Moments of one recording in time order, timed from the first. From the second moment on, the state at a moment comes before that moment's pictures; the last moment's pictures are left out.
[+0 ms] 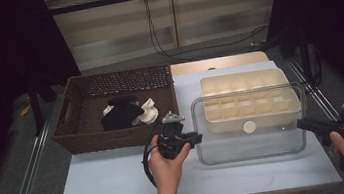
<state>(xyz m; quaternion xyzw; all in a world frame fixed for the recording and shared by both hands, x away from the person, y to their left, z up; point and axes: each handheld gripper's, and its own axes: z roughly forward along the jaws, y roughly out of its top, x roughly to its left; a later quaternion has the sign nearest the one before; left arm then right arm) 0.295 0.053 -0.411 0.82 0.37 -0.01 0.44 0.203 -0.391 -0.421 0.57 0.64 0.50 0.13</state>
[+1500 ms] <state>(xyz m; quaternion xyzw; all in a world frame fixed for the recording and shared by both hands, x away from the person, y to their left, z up) 0.277 0.057 -0.431 0.84 0.36 0.00 0.41 0.188 -0.380 -0.451 0.57 0.66 0.47 0.12</state>
